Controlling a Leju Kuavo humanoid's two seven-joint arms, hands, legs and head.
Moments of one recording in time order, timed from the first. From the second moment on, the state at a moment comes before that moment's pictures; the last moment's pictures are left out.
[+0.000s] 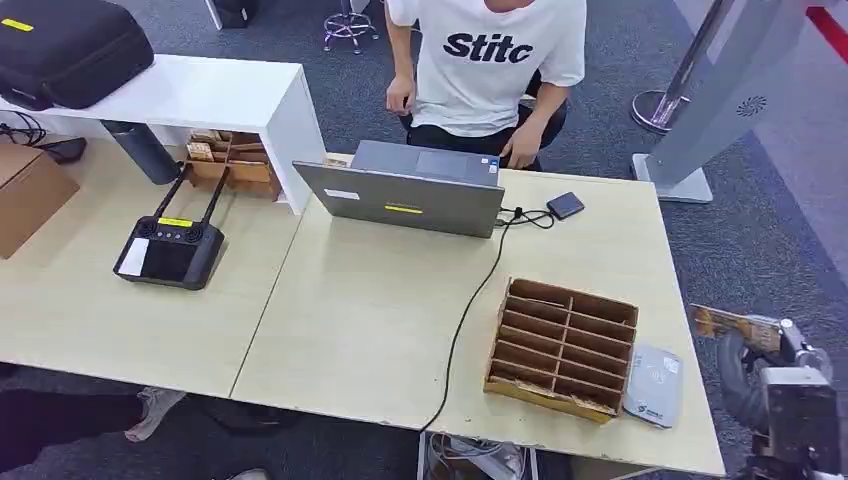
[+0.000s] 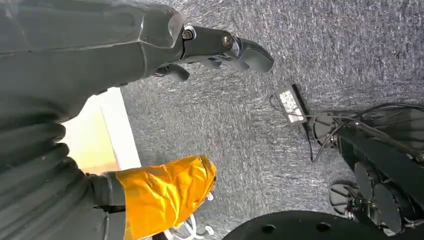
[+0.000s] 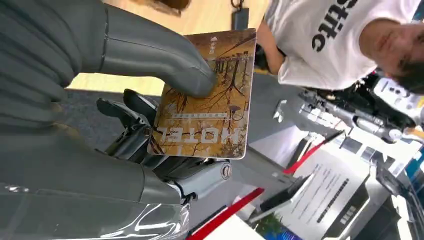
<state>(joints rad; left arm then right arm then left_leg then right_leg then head) 0.01 -0.06 1.39 -0.02 -1.37 -0.09 -0.19 0.19 -0.21 -0.08 -1.83 0.29 -0.36 -0.23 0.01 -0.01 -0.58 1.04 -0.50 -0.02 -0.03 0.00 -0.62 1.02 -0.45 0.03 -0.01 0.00</state>
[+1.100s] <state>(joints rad) 0.02 -0.06 1.33 -0.02 -1.29 -0.07 -0.24 0.21 -0.23 0.08 -1.73 0.24 -0.38 -0.16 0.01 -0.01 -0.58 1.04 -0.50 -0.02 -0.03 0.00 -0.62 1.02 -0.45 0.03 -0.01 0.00</state>
